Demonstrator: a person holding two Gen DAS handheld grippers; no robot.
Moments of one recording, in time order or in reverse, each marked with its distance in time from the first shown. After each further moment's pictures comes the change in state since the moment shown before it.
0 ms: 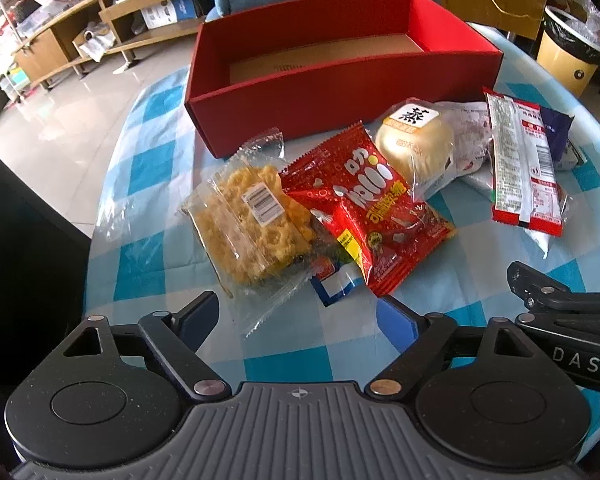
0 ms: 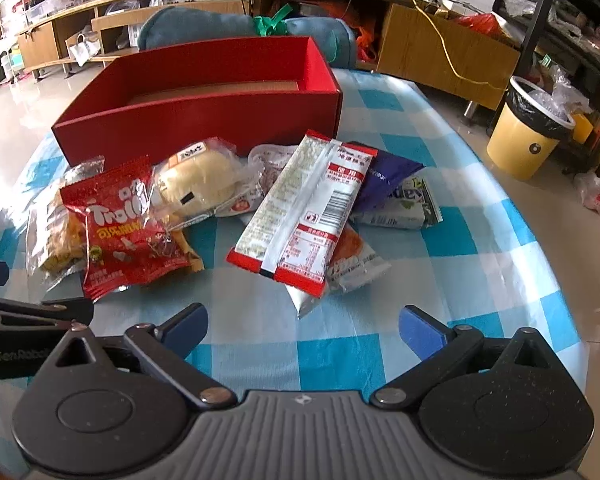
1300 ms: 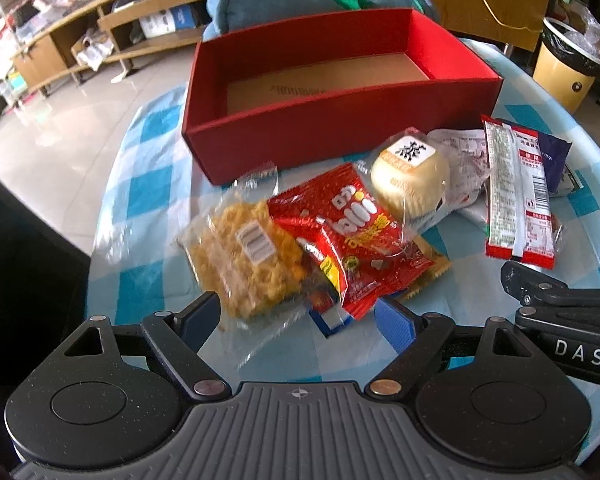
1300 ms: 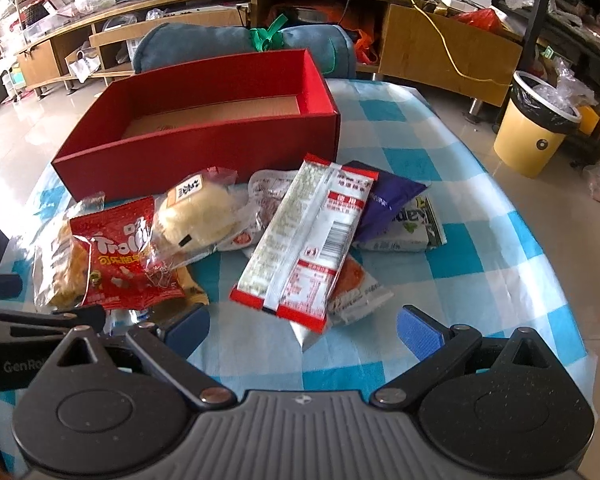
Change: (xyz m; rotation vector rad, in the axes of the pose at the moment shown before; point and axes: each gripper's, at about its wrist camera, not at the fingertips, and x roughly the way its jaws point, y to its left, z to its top) left arm -0.005 -0.001 0.022 0.001 -0.034 -0.011; right arm 0.001 -0.009 0.024 0.047 -0.010 0.047
